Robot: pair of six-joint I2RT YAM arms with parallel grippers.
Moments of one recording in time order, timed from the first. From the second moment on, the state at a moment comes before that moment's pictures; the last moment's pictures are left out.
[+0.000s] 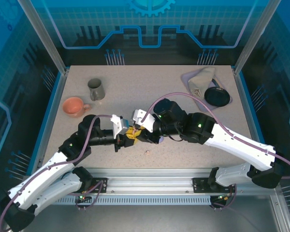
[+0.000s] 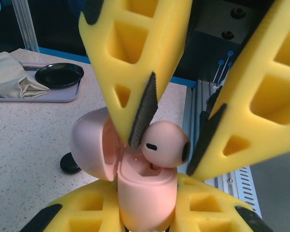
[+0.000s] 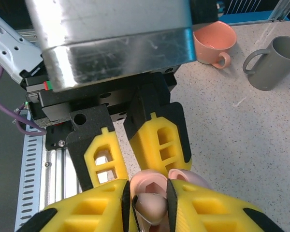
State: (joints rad) left arm -0.63 0.74 0.66 -0.19 0.67 0.05; right arm 1.09 1.28 1.41 -0.75 -0.16 -0.19
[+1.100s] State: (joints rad) left arm -0.63 0.58 0.61 -0.19 0.54 0.05; right arm 0.94 1.07 1.24 -0.88 0.04 0.50
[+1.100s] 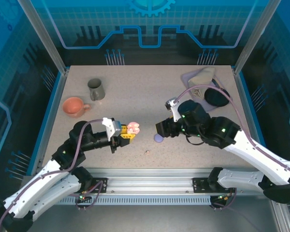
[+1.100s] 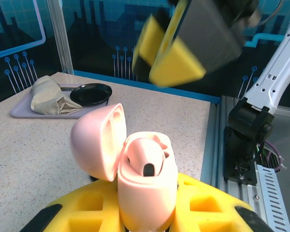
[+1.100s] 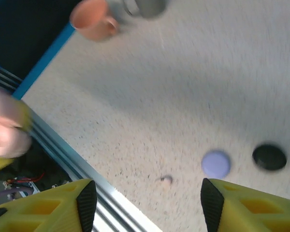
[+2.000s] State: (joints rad) left arm -0.63 0.52 0.68 -0.42 0.46 0.12; right arm 0.99 1.72 1.14 -0.73 -0.09 1.21
